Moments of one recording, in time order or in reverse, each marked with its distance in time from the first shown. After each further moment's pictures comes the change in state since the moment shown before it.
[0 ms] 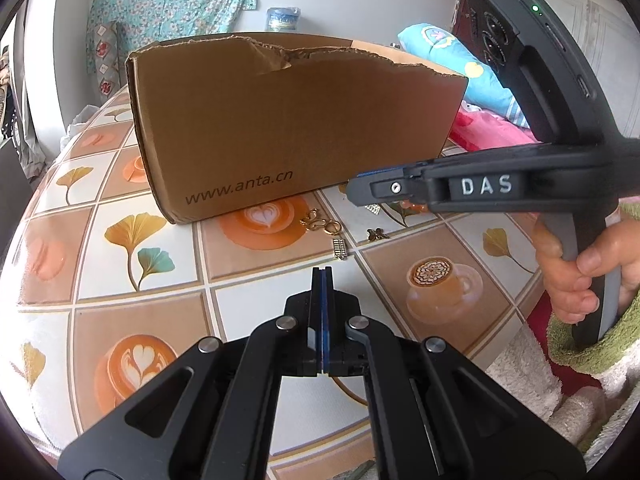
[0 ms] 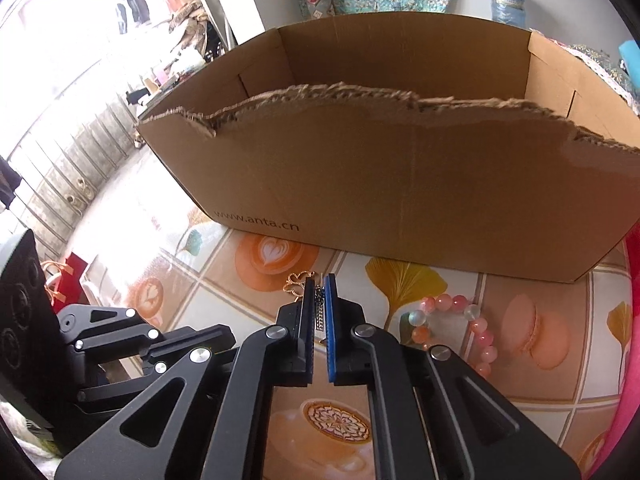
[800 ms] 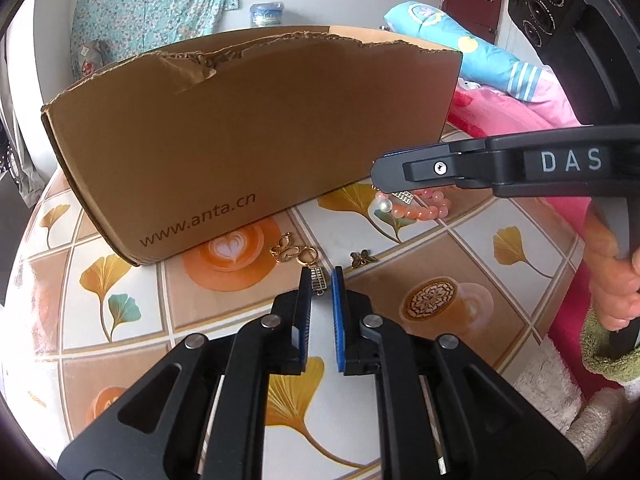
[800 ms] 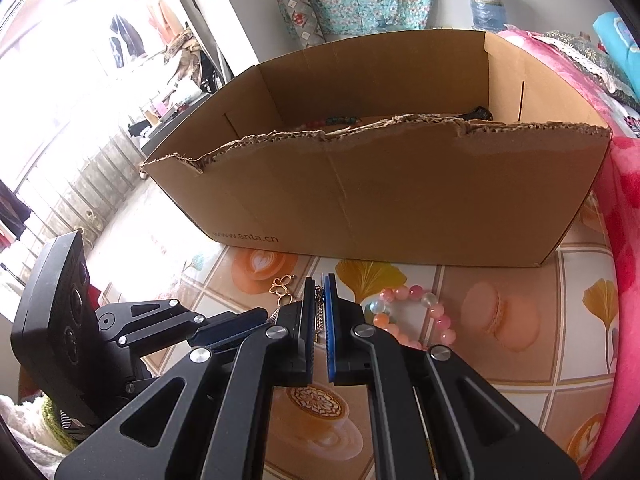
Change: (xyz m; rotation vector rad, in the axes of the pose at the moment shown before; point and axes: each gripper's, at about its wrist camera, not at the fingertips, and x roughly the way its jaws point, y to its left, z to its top) left arm 0.029 -0.023 0.020 0.102 0.045 0.048; right arm -0.034 -0.034 -0.013 0.076 -0.070 0.036
